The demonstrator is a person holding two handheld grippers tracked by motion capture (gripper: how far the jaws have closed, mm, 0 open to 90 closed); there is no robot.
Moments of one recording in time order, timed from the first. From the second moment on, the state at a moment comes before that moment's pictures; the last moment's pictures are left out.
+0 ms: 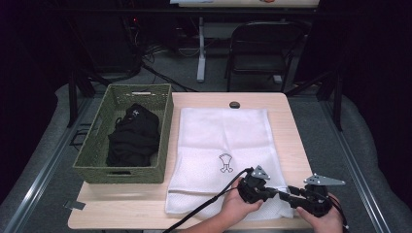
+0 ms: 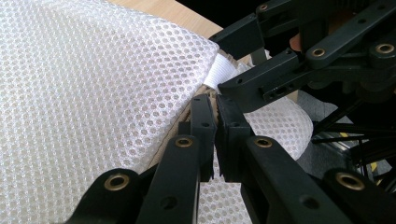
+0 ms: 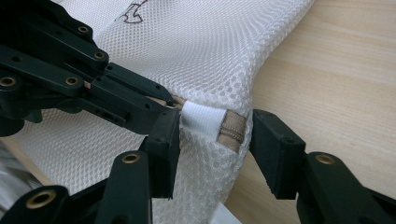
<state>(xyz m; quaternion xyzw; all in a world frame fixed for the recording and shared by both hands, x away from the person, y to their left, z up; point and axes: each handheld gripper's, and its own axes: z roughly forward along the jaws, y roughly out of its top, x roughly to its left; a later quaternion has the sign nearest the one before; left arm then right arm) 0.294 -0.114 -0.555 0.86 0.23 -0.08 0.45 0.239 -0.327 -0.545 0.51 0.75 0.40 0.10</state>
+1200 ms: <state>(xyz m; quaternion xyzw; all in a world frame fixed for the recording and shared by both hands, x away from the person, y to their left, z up) 0.296 -0.111 -0.559 0.85 0.24 -0.08 0.45 0.239 -0.319 -0.539 0.49 0.77 0.40 0.09</state>
